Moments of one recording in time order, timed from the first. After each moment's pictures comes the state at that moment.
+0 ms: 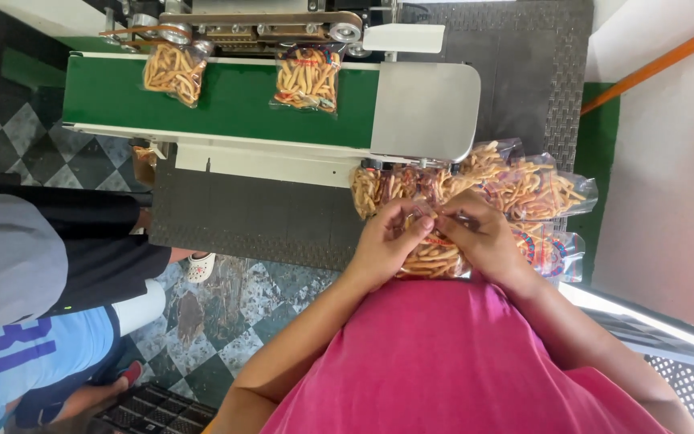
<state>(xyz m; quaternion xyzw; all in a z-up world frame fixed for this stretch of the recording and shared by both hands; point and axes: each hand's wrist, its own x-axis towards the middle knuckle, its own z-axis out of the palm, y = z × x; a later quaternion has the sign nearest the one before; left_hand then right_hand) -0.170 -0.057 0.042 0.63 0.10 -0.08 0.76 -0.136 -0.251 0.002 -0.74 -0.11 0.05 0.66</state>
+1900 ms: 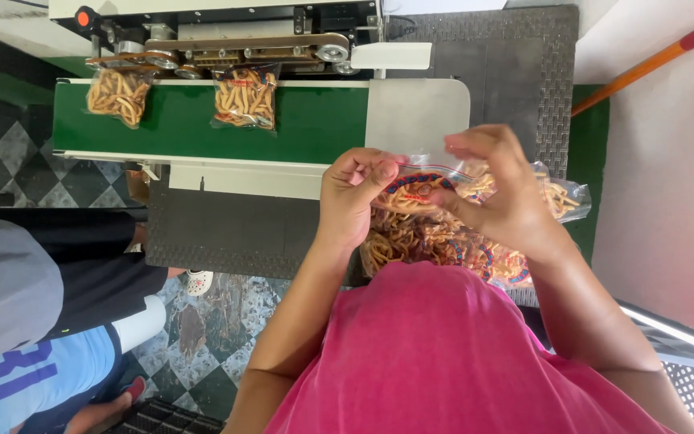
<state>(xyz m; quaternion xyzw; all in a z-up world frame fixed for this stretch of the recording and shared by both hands) -0.074 -0.034 0.066 0.50 0.01 0.07 0.86 -0.061 -0.252 0.107 -0.77 -0.29 -0.11 0.56</state>
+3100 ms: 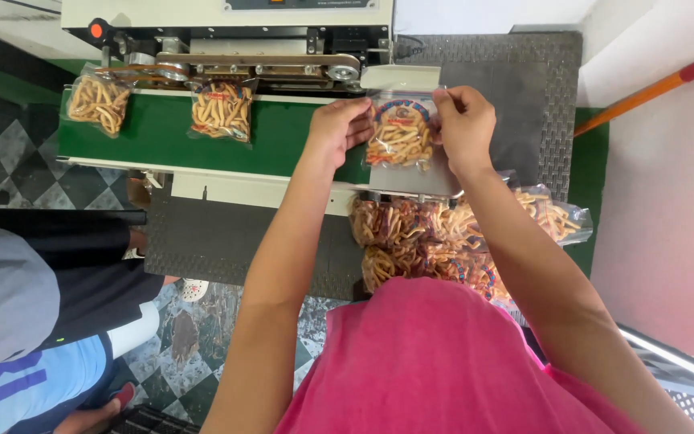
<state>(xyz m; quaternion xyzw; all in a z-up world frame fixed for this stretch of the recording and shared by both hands) 0.091 0.042 -0.048 0.55 0.25 -0.09 0.79 0.085 -0.187 -0.035 -0.74 0.11 -0.08 0.66</state>
